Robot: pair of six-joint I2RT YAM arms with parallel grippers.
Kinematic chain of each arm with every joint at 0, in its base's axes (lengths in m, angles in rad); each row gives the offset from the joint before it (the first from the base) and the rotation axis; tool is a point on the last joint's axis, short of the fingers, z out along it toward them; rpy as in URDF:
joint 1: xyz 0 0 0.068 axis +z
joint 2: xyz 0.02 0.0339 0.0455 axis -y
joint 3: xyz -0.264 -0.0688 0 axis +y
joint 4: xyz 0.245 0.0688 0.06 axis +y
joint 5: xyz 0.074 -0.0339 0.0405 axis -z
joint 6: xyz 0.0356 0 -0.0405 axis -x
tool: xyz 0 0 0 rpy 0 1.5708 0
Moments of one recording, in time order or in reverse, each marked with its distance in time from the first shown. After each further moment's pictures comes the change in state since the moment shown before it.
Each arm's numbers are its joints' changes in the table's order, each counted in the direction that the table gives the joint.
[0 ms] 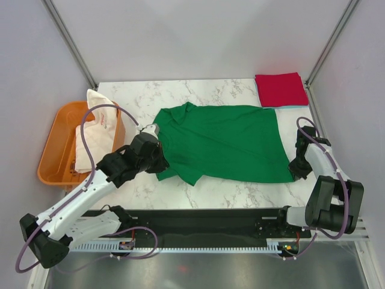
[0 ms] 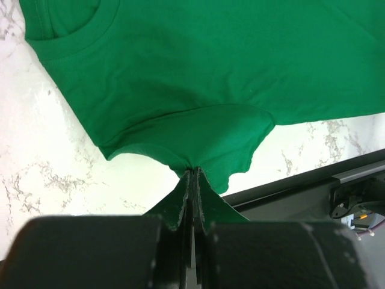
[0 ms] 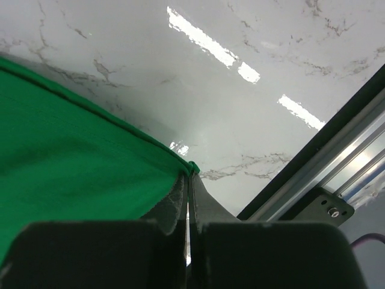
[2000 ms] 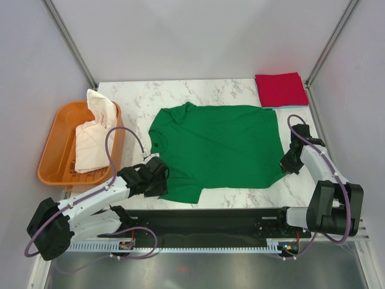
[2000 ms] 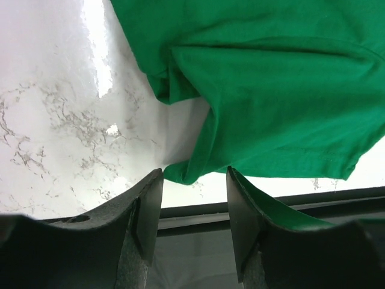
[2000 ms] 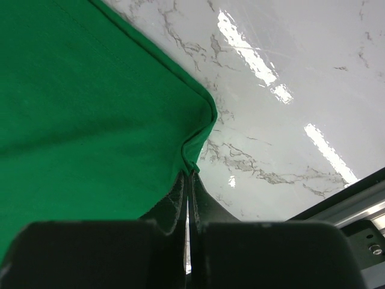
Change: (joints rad) left arm -0.052 -0.072 0.351 -0.058 -0.025 0.134; right arm 0.092 0.040 0.016 -0.104 -0.158 0.075
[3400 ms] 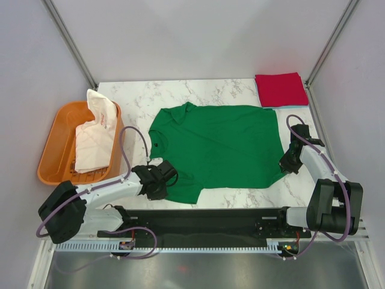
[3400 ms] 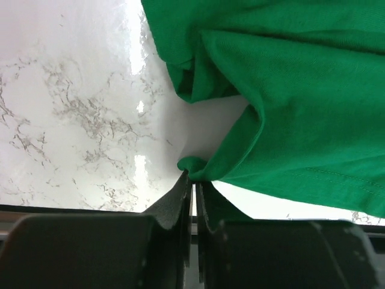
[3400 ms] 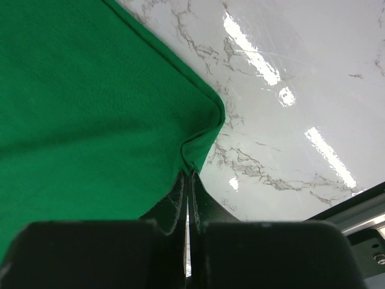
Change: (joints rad) left arm -0.095 -0.177 -0.016 0.027 -0.085 0.129; right arm 0.000 -0.011 0.011 -0.039 -0.026 0.023
